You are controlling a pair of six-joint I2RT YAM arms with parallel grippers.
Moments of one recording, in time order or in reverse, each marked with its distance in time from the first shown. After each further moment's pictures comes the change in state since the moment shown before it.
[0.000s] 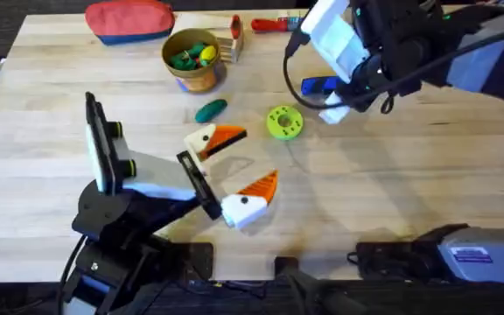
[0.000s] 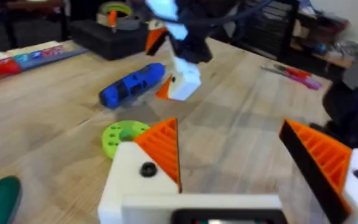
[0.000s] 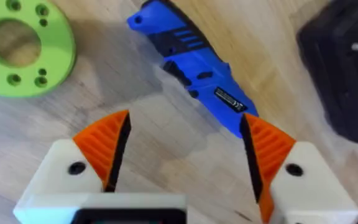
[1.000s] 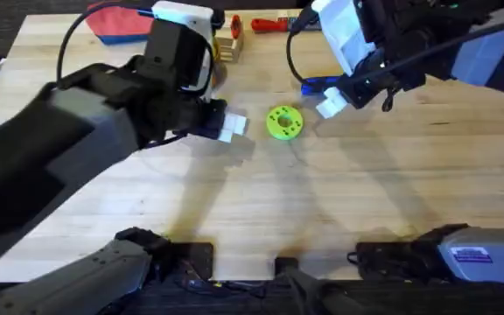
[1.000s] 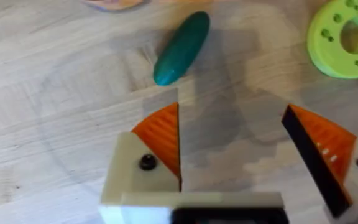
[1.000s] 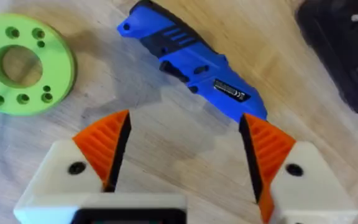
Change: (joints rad) left arm 0.000 1.215 0.791 -0.586 -0.725 0.078; right arm 0.000 0.000 0.039 -0.053 0.000 0.179
